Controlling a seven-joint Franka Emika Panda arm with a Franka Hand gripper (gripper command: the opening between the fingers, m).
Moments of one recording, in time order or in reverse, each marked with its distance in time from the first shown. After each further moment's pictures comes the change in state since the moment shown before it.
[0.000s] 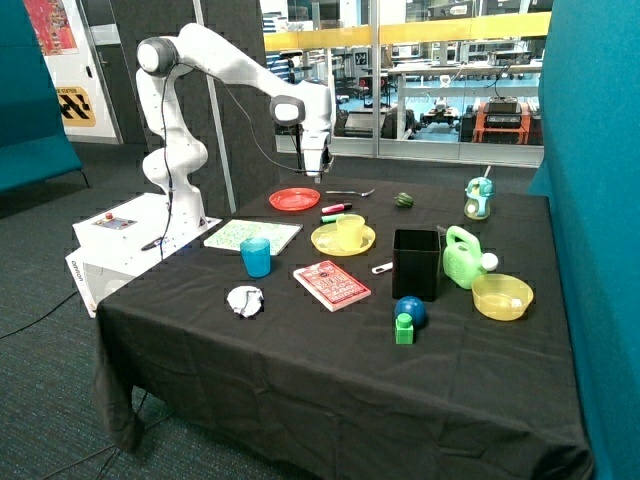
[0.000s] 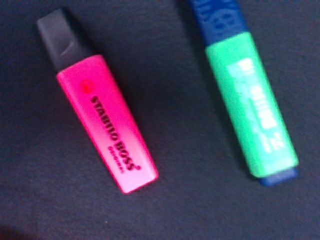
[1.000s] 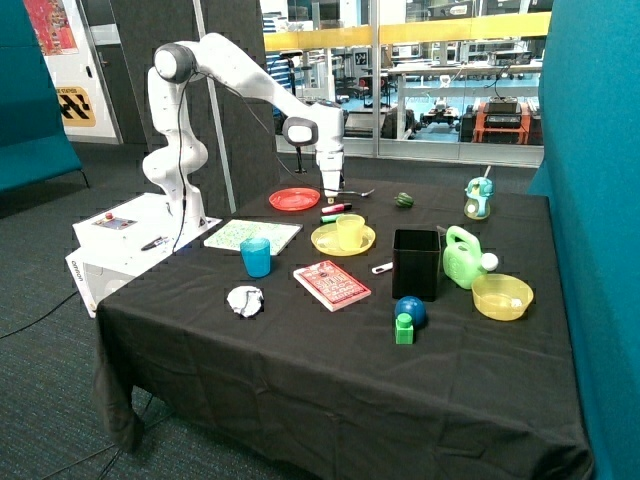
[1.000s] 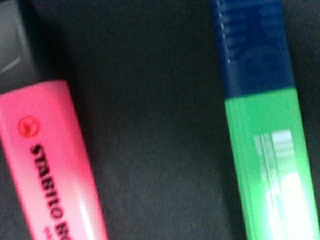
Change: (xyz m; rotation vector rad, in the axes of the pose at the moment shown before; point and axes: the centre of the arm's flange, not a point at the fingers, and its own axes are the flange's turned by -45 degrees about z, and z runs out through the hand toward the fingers) arm 0.036 0.012 0.059 0.001 0.001 -0.170
